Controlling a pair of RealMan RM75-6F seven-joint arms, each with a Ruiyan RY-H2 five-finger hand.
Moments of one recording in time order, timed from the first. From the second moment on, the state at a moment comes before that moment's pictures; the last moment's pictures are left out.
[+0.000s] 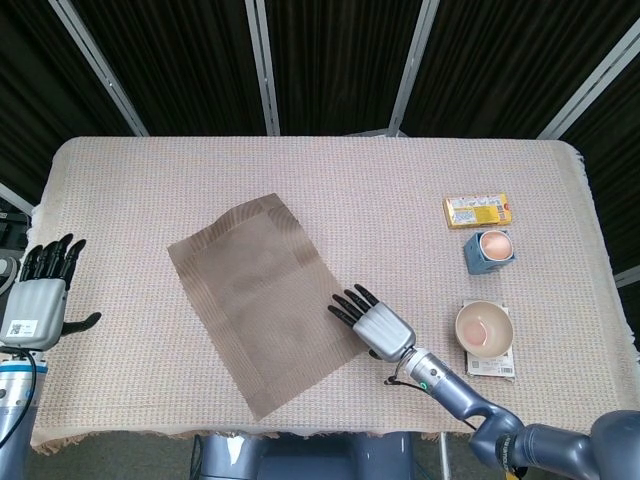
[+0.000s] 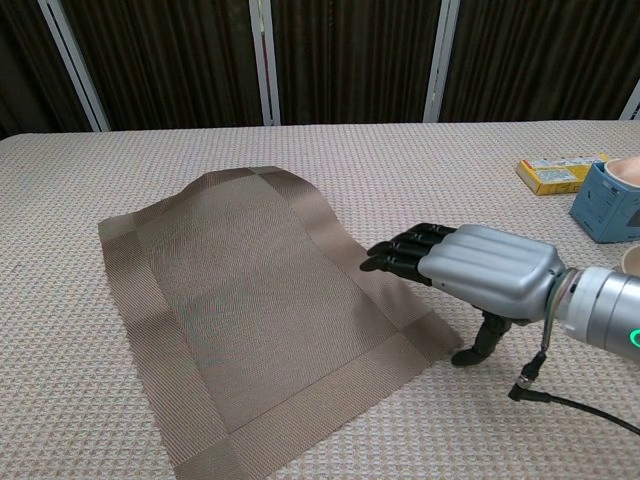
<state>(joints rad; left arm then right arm) -0.25 -1.13 -0.14 -1.84 1.24 1.38 0.36 0.64 -1.65 0.04 -1.29 -1.63 0.96 -0.30</state>
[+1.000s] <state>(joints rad) -0.26 -1.13 -0.13 -1.84 1.24 1.38 0.36 0.68 -1.73 0.05 -1.19 -1.63 1.02 -0.26</state>
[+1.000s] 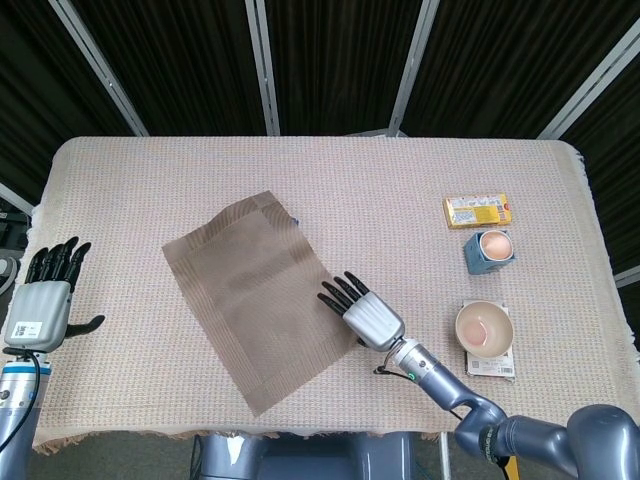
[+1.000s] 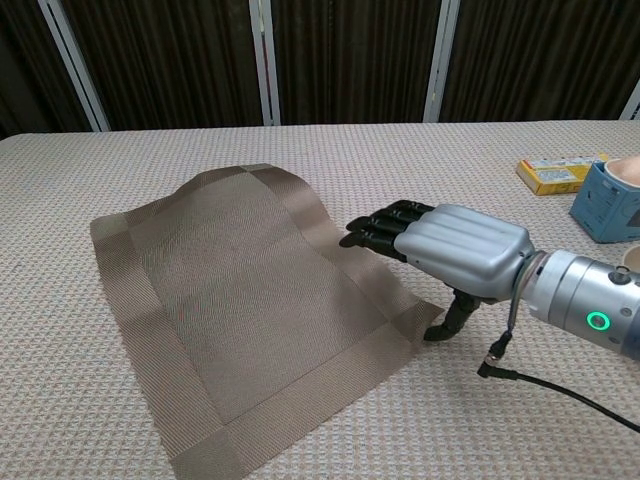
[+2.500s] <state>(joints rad) -0.26 -1.13 -0.12 -1.84 1.24 1.37 0.35 0.69 -1.83 -0.03 -0.93 -1.74 1.22 0.03</state>
